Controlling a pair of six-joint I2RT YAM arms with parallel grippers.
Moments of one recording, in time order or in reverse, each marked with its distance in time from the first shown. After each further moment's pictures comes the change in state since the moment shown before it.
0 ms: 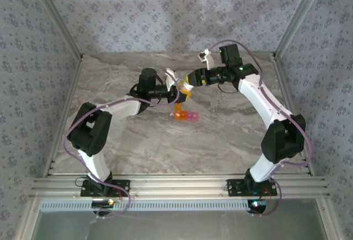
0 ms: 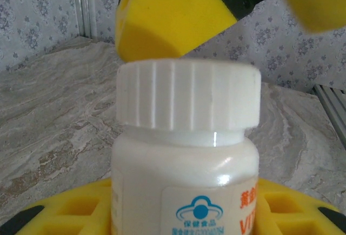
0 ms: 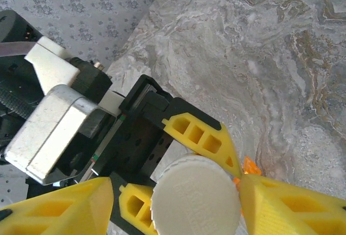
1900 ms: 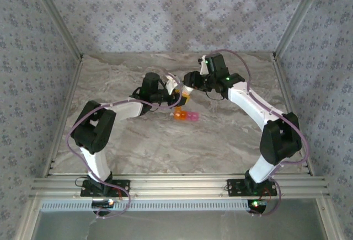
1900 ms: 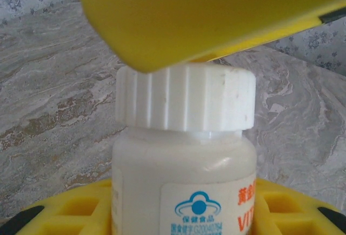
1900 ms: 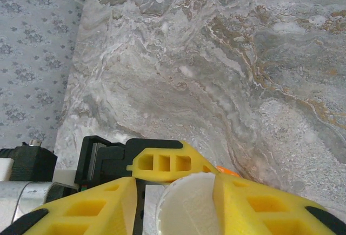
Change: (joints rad) left arm -0.015 0.040 -0.027 -0.051 -0.140 -0.001; right arm 0.126 -0.001 -0.138 0.199 0.414 0.474
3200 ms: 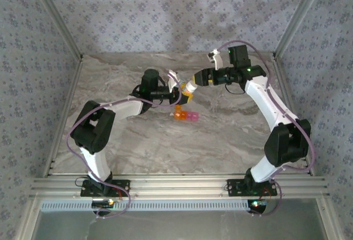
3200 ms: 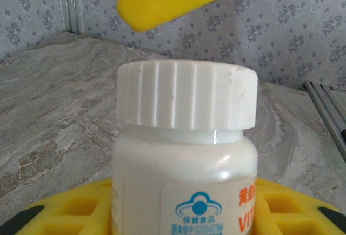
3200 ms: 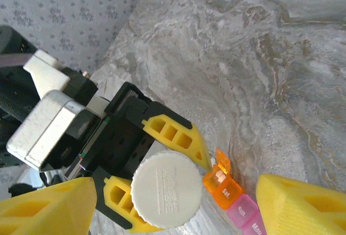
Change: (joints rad) left arm 0.001 0.000 0.035 0.072 0.167 -0.009; right arm -0.190 -0.044 0.093 -0.212 -0.394 -0.507
